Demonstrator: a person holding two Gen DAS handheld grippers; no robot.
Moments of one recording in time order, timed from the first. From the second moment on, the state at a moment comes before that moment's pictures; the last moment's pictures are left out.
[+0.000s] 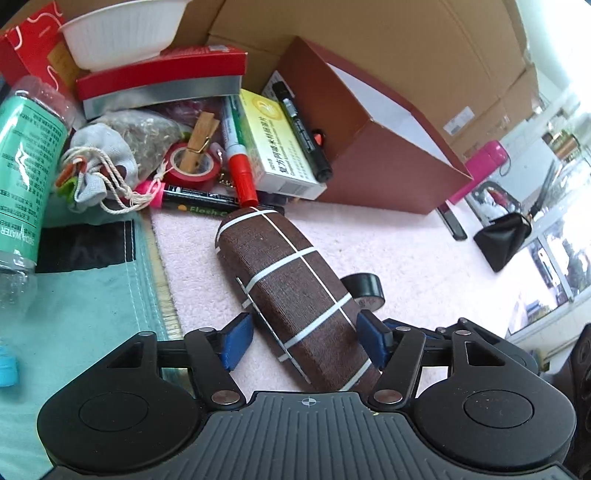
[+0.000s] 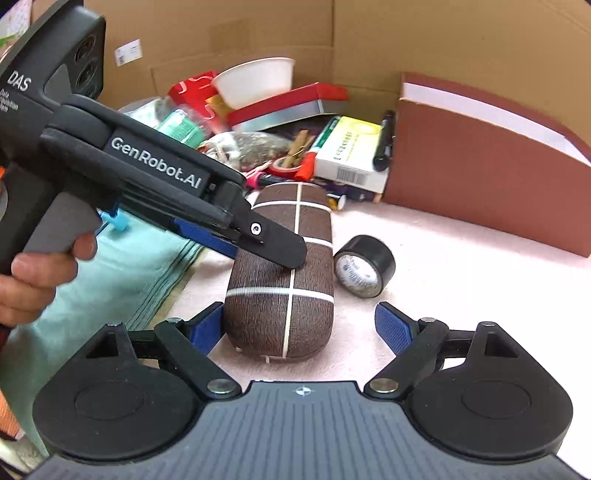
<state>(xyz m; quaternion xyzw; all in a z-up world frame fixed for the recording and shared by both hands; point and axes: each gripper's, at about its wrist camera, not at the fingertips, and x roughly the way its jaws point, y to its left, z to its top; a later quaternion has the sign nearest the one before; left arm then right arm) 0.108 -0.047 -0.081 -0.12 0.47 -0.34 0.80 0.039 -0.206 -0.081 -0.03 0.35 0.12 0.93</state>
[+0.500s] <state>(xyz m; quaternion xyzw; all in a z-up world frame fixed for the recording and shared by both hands) 0.111 -0.052 -0.080 -0.12 0.47 -0.32 0.82 0.069 -0.194 -0.088 -0.02 0.36 0.12 0.92</state>
